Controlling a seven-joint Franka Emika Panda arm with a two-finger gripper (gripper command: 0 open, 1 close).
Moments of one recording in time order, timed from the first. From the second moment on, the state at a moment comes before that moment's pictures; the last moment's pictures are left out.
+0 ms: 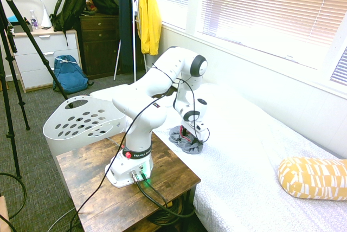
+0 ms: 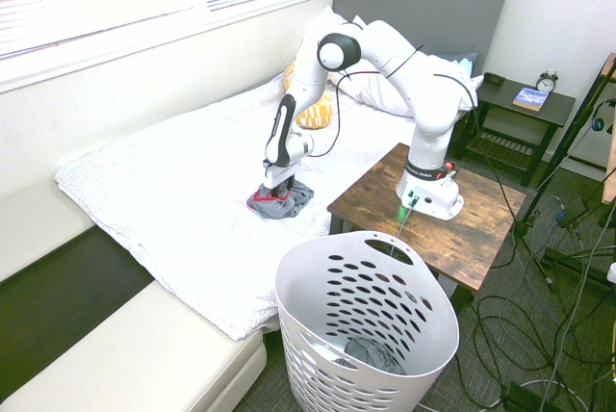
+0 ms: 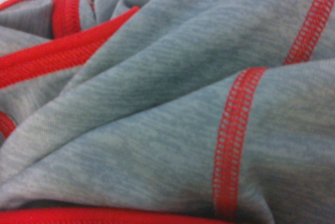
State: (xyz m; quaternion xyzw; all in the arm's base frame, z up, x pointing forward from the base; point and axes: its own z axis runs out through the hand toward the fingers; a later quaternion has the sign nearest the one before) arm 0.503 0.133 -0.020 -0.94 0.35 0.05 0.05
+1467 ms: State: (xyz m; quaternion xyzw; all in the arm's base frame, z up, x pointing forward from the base) arm 0.498 0.105 0.082 -0.93 0.35 0.03 0.08
